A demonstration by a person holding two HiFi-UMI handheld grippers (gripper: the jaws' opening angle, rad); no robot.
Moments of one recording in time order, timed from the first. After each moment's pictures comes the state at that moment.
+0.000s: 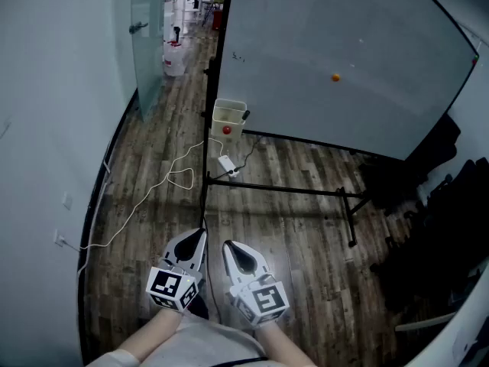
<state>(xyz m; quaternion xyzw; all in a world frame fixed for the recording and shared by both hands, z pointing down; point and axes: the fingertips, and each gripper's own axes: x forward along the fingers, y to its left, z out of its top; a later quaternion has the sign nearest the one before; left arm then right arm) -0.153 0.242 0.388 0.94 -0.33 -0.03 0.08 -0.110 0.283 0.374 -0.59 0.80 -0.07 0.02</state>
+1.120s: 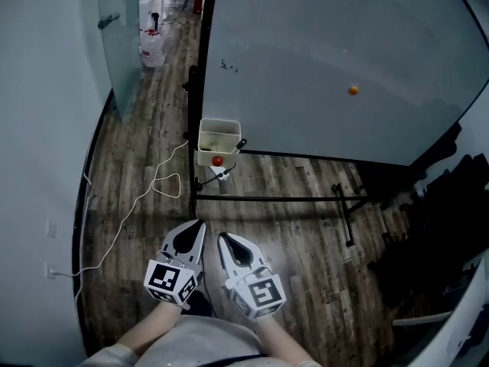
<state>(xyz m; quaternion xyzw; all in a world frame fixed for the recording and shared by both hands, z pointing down) -0.079 0.026 0.401 0.95 -0.29 -0.03 0.10 -0.052 0.070 0.399 -0.61 0.79 -0.08 0.00</state>
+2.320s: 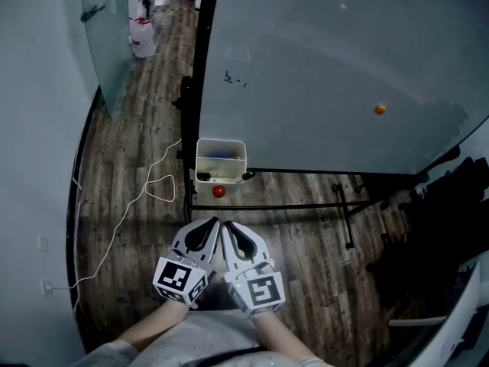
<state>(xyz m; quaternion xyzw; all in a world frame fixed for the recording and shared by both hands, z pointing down) -0.007 -0.090 0.422 0.96 -0.24 -0.03 0.12 0.002 -0.074 0.397 -0.65 0.76 -0.03 0.00</state>
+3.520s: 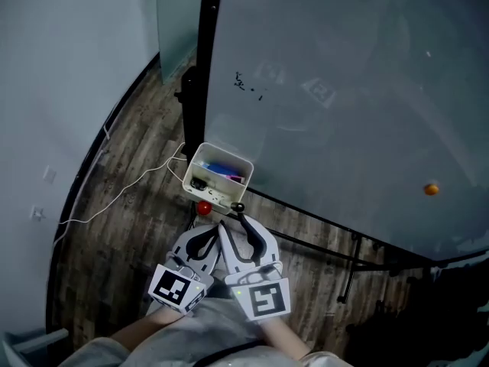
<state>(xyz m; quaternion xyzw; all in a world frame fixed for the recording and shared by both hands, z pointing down) 0.077 -0.129 0.436 0.91 -0.39 -0.04 0.11 0.080 -0.141 0.395 -0.50 0.87 -0.01 -0.02</state>
